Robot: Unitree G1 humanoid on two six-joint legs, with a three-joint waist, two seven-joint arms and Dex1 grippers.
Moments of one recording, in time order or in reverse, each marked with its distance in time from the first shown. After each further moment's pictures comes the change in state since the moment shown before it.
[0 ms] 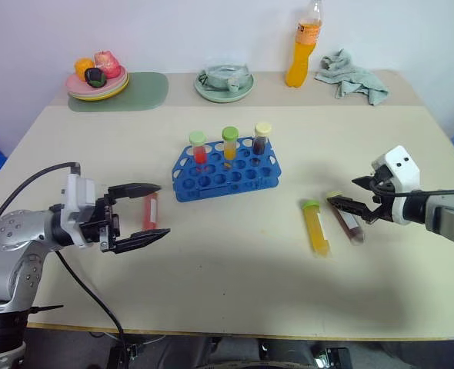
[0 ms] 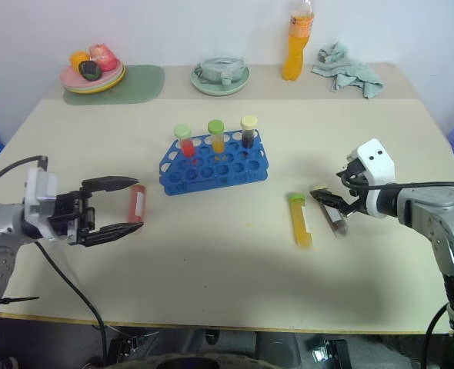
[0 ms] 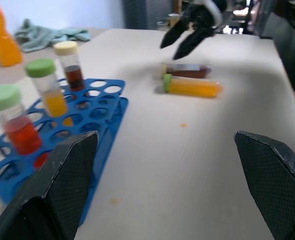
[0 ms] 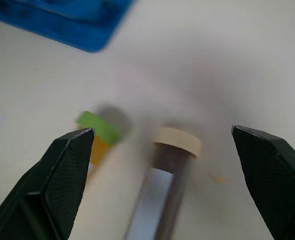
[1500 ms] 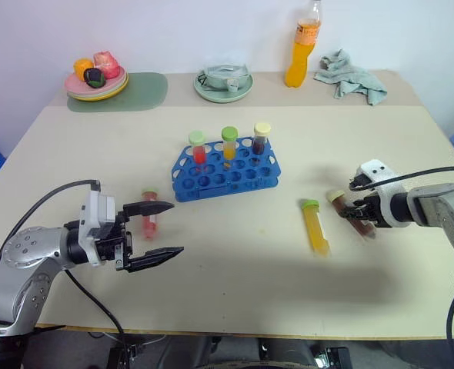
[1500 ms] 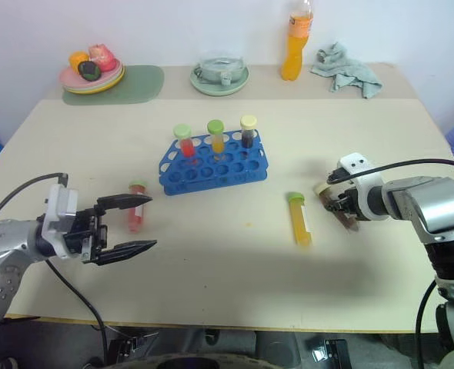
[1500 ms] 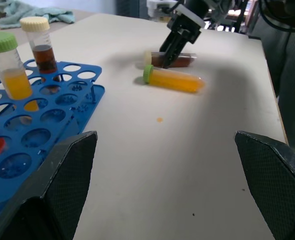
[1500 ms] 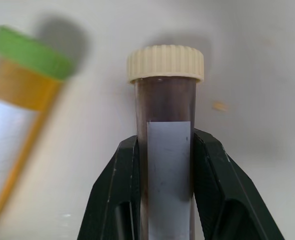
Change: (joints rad) left arm 0.115 0.000 -0.015 -0.149 -0.028 0.081 0.105; right arm -0.112 -0.049 0.191 0.058 -0.075 0.127 0.122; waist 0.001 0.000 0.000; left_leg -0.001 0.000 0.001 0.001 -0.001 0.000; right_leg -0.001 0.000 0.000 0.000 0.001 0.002
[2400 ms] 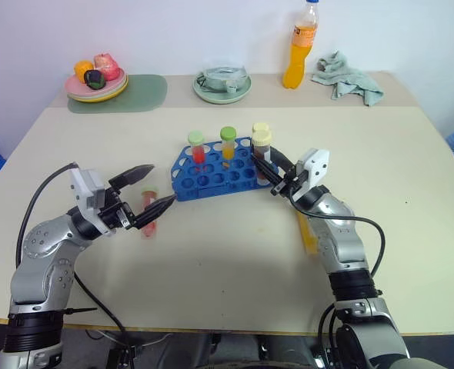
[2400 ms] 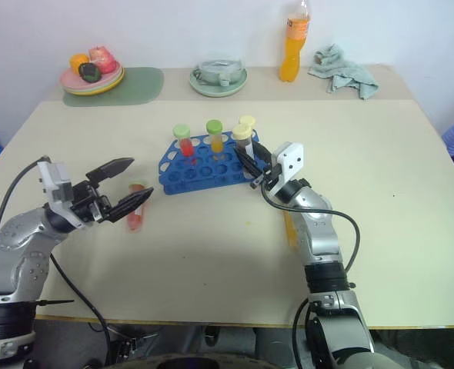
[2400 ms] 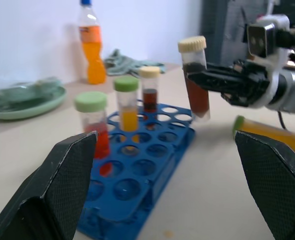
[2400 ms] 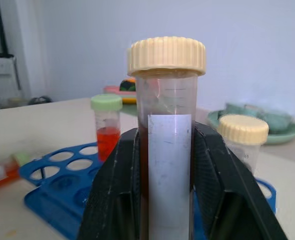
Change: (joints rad) left arm -0.149 -0.224 0.029 0.228 0.068 -0.173 0.216; right arm -0.037 0.866 -0.054 0.482 -0.229 -1.445 -0.125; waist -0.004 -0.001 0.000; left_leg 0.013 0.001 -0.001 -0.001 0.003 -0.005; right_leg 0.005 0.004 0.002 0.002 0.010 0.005
